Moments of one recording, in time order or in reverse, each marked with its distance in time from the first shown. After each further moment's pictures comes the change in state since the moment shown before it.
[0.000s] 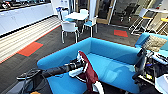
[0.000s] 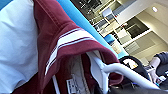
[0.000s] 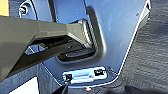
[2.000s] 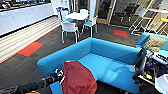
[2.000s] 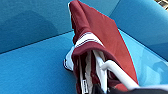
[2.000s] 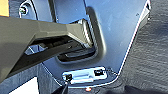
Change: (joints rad) left arm 0.210 -0.222 -0.246 0.178 -0.029 0.011; right arm 0.000 0.000 0.000 0.000 0.000 0.000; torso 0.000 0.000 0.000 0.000
